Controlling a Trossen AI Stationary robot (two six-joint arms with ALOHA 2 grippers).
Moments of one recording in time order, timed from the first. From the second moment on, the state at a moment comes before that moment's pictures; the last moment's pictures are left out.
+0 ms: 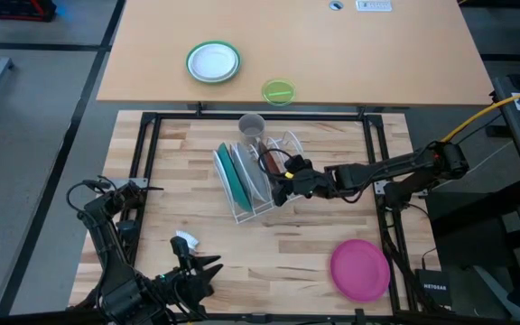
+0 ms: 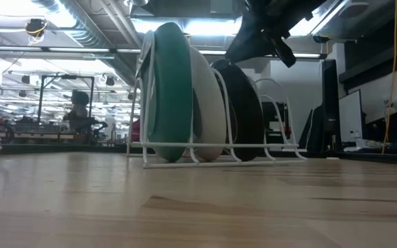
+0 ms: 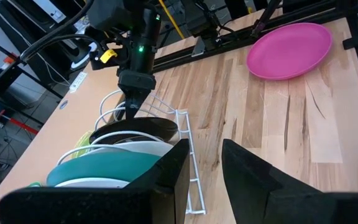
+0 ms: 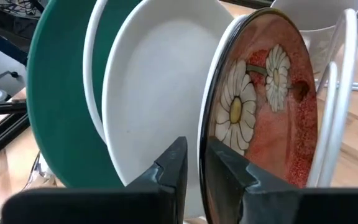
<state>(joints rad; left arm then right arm) -0.94 2.04 2.23 -1.57 -1.18 -0.83 0.14 1.46 1.02 -0.19 0.47 0.78</state>
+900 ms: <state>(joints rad) -0.94 2.04 2.23 -1.57 -1.17 -0.81 0.30 1.26 1.02 -0.18 0.15 0.28</state>
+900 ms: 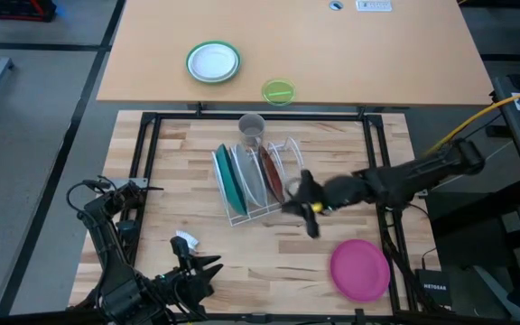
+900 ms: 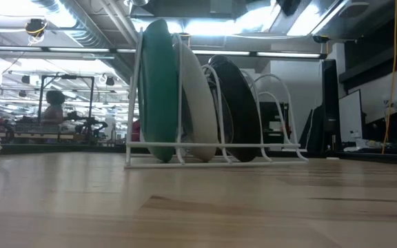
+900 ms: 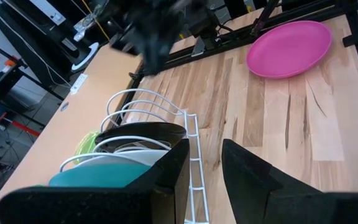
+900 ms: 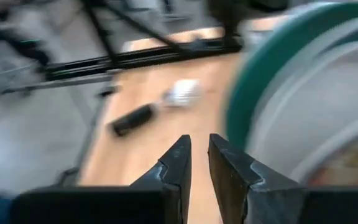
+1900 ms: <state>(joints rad) -0.92 2.04 2.23 -1.57 -1.17 -0.89 1.04 1.59 1.02 -0.58 0.15 1.41</state>
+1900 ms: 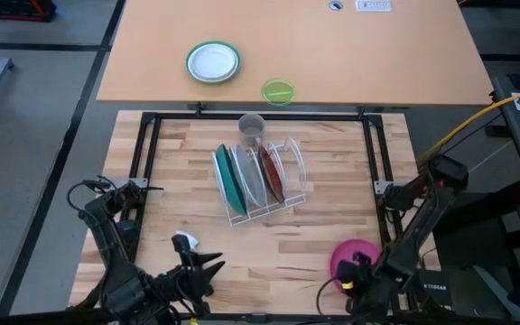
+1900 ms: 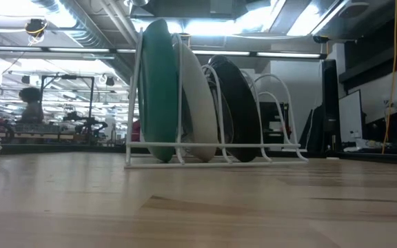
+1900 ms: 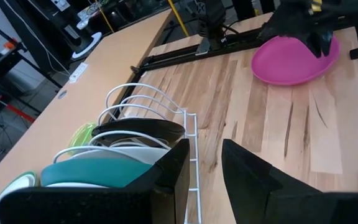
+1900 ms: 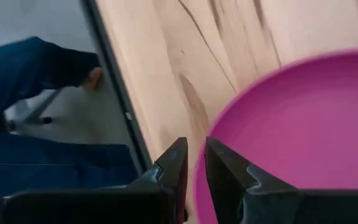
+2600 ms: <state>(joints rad) -0.91 2.04 2.23 -1.57 -1.17 -0.88 1.04 1.73 1.02 -0.53 0.12 1.44</state>
